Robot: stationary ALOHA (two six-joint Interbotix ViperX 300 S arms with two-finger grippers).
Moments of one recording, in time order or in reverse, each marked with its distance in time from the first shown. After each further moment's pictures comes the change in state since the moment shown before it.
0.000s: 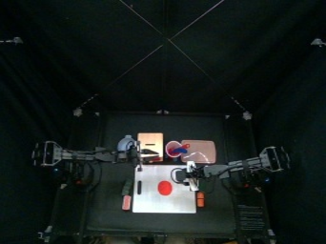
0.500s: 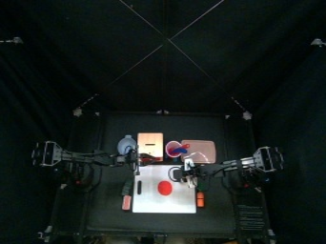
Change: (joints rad) left arm -0.038 0.000 0.049 -0.129 -0.002 0.057; right arm -0.014 0.051 -0.021 -0.025 0.017 -0.017
